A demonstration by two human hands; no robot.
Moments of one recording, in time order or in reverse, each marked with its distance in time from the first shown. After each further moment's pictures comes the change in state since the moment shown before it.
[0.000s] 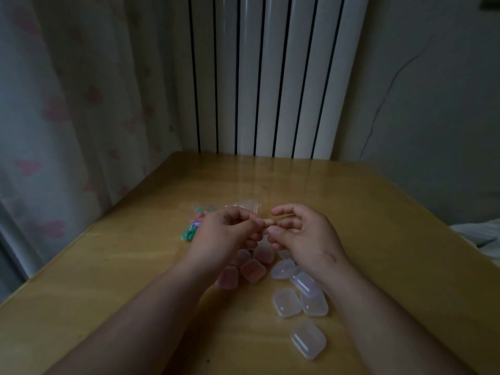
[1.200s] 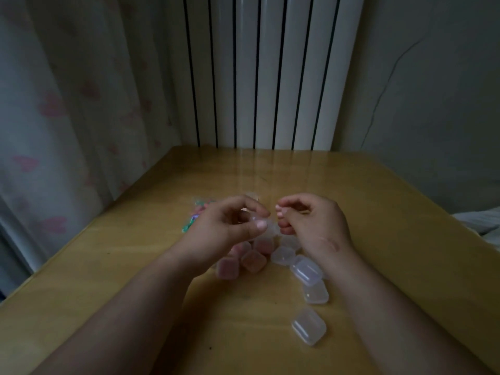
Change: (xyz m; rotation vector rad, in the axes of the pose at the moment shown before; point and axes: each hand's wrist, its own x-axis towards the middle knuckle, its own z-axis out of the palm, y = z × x) left_hand -0.012 0.013 -0.017 0.147 -0.239 0.187; right_hand 0.005 0.006 -0.005 -0.162 0.208 -0.079
